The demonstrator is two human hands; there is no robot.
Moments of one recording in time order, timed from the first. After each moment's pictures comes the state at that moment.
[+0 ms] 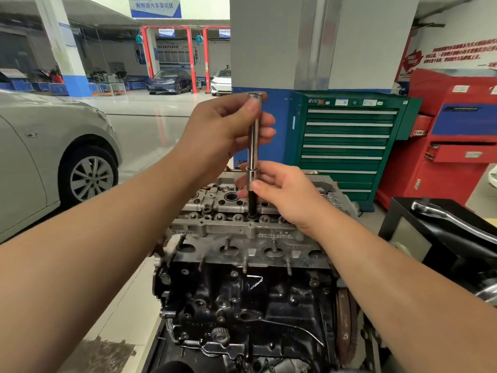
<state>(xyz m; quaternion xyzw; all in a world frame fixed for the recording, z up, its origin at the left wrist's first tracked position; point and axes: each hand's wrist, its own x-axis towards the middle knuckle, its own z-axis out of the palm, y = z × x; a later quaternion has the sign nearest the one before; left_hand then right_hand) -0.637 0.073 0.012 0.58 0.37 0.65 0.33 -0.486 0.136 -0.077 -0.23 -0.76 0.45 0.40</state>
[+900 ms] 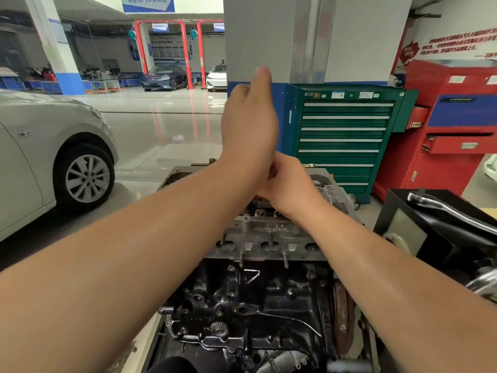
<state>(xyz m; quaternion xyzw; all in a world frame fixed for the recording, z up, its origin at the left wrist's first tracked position) -0.572 0.084 0.021 0.44 0.50 0.70 0.24 -0.491 0.132 -0.072 -0.35 -0.77 0.31 0.43</state>
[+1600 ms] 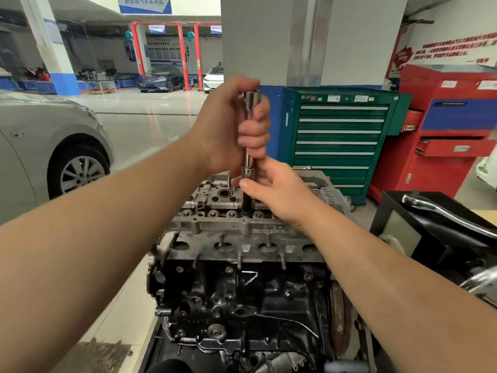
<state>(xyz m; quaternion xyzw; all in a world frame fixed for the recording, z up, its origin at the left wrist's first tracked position) -0.618 0.086 0.031 0.51 0.35 0.55 0.56 -0.489 0.130 -0.076 -0.26 -0.78 0.42 0.39</state>
